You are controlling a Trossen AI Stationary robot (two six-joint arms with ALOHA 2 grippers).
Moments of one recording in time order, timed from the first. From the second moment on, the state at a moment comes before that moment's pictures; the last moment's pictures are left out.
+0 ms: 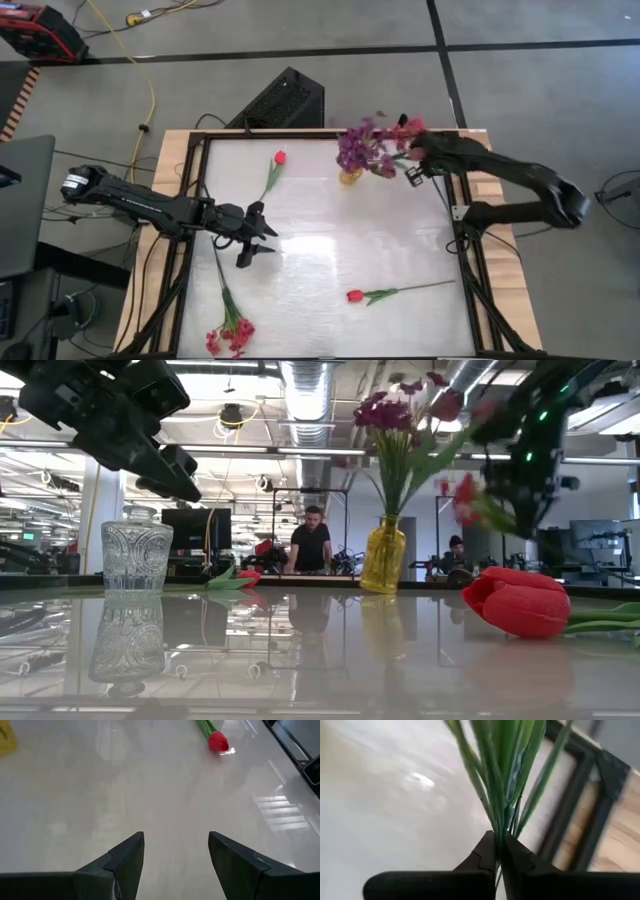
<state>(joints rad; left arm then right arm) -0.16 1.02 0.45 -0.01 0.02 -0.14 -0.67 1.10 0.79 -0.94 0.35 0.34</state>
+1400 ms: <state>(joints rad) -0.16 1.02 0.45 0.00 -0.01 -0.13 -0.48 0.79 0.79 -0.61 0.20 0.27</state>
